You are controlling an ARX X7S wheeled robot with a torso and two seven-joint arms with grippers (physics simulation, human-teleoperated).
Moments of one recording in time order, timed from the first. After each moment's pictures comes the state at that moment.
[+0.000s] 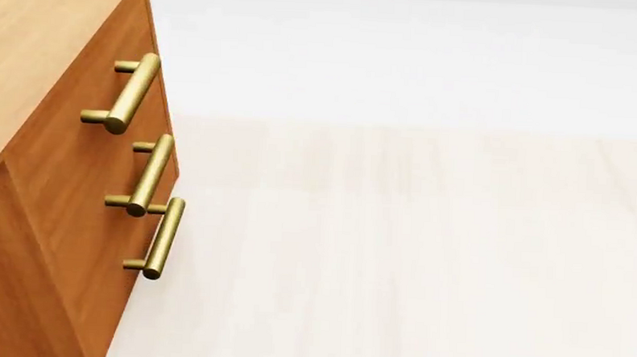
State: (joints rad) left arm -1.96 -0.06 -0.81 -1.31 -0.18 -0.83 -0.31; right arm -0.38 0.85 -0.45 -0.36 0.11 -0.70 0.93
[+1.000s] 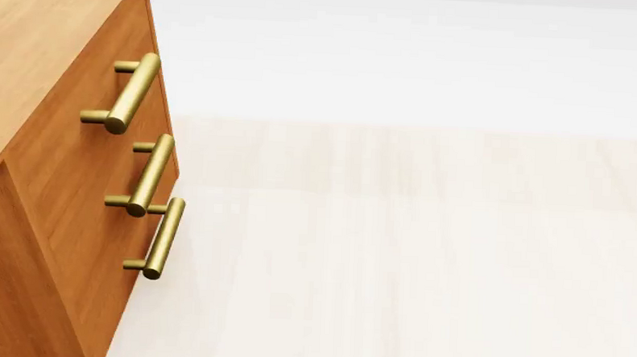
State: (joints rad) left arm -1.89 -0.02 -0.95 -1.08 0.01 -0.45 -0.65; right arm -0.41 0.84 -0.44 -0.34 0.10 -0.73 0.93
